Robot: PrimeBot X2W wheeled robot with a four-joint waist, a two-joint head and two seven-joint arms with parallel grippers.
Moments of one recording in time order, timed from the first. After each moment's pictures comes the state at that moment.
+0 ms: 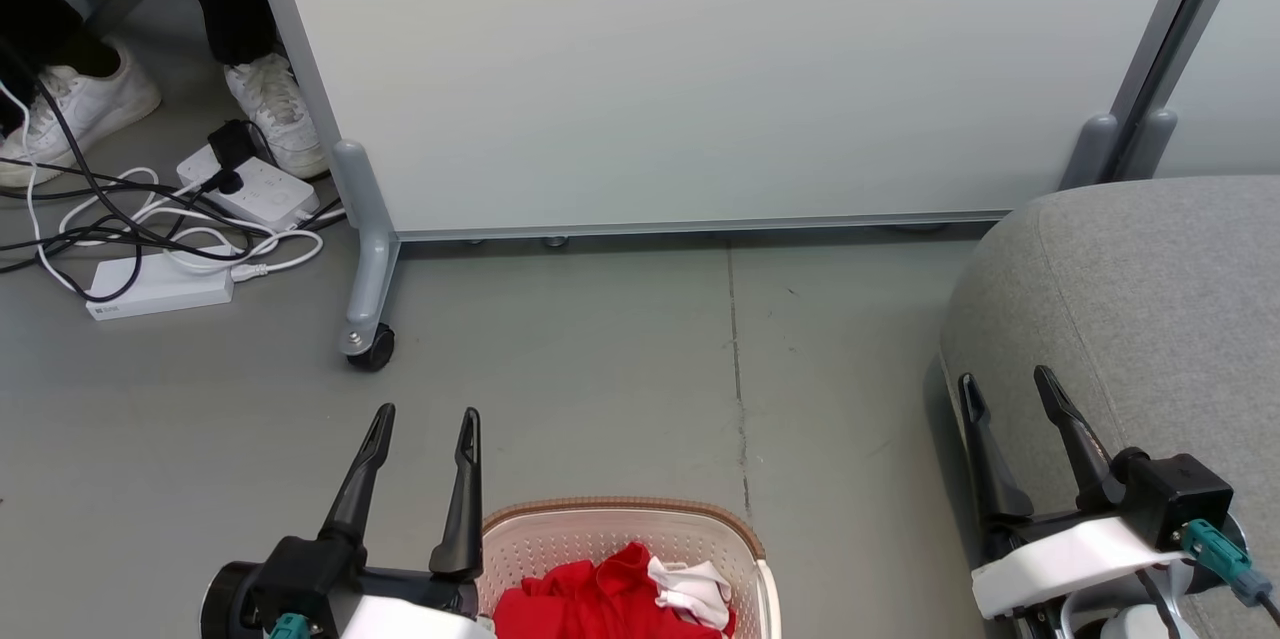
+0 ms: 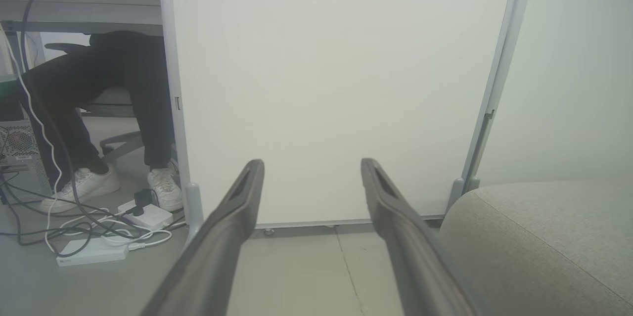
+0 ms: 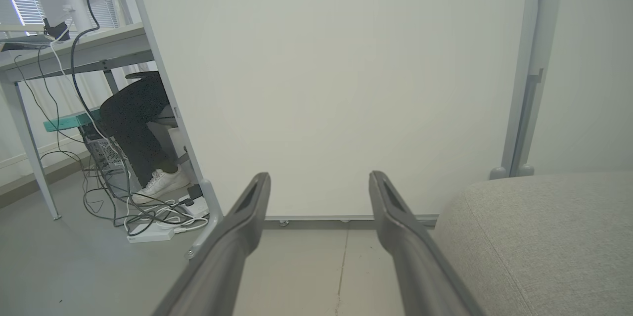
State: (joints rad) left arm 0.06 0.05 -0.20 0.04 -0.21 0.06 -0.26; right arm -0.10 -0.05 0.08 0.26 0.22 0.13 -0.26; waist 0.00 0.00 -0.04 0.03
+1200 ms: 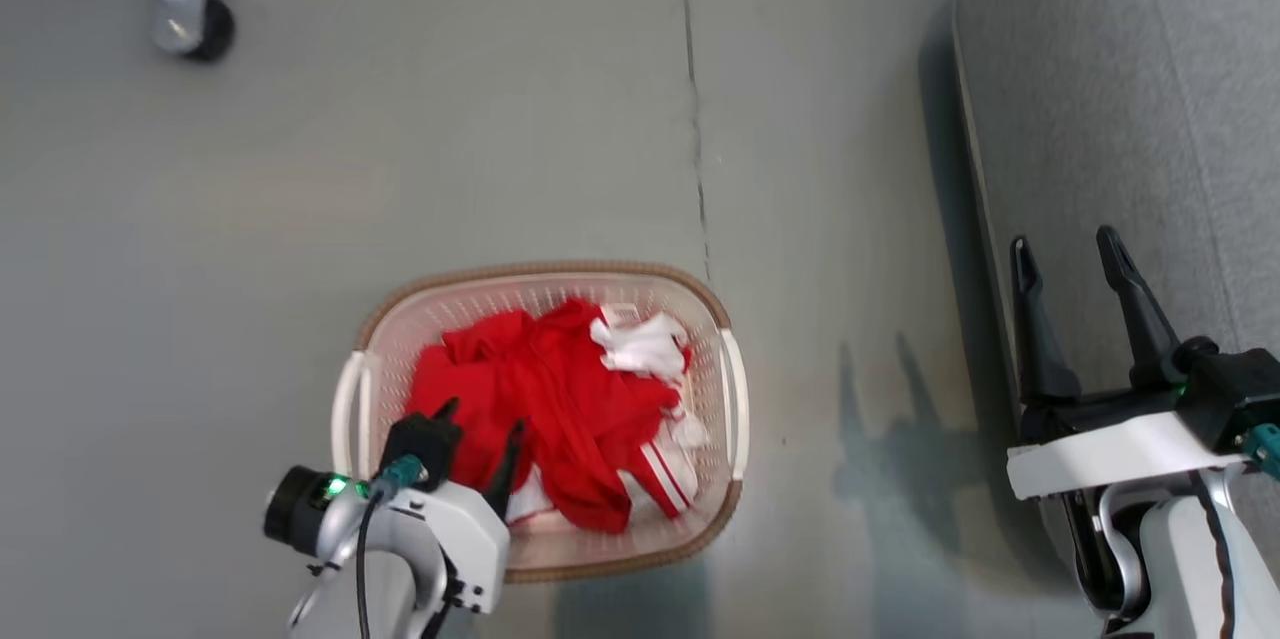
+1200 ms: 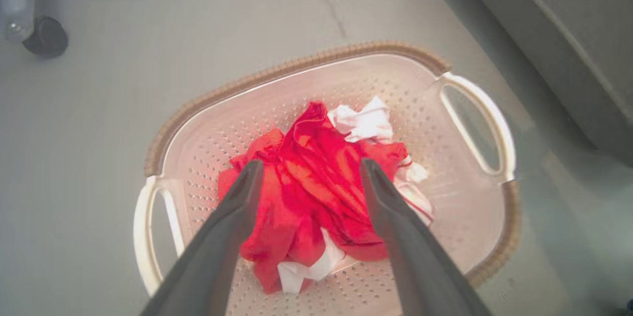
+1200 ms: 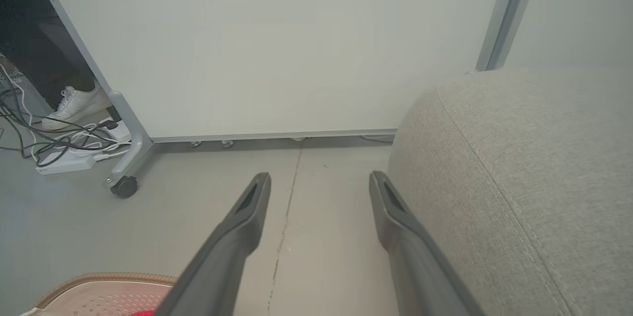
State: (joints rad) left arm -0.41 0.05 -0.38 0.88 -0.15 -0.05 -0.26; right arm -0.23 -0.05 0.00 0.18 0.14 0.13 -0.26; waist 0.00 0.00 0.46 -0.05
